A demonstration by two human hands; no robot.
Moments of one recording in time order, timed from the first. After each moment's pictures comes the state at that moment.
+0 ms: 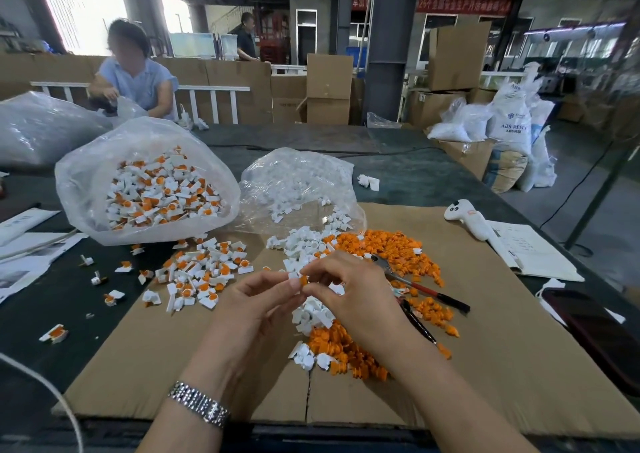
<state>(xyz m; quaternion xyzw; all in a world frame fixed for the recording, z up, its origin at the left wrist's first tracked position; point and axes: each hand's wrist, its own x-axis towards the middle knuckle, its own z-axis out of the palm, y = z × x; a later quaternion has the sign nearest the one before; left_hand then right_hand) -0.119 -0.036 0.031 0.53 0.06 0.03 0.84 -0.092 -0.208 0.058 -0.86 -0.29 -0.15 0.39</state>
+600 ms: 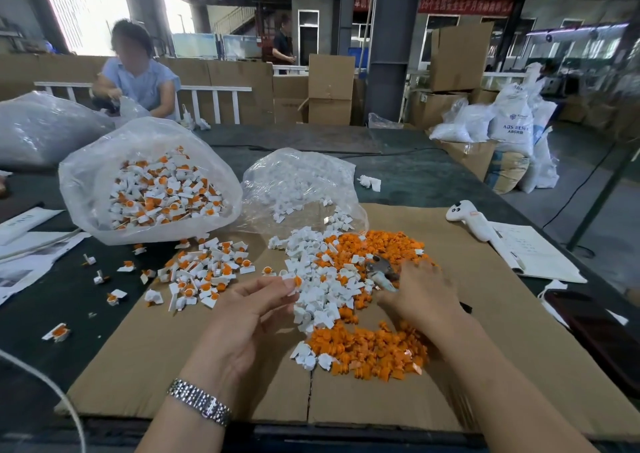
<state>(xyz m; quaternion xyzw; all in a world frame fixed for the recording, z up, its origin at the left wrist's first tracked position) -0.112 -0.030 0.025 0.53 0.16 0.01 0.83 -0.041 -0.273 0.034 -1.00 0.01 0.01 0.04</state>
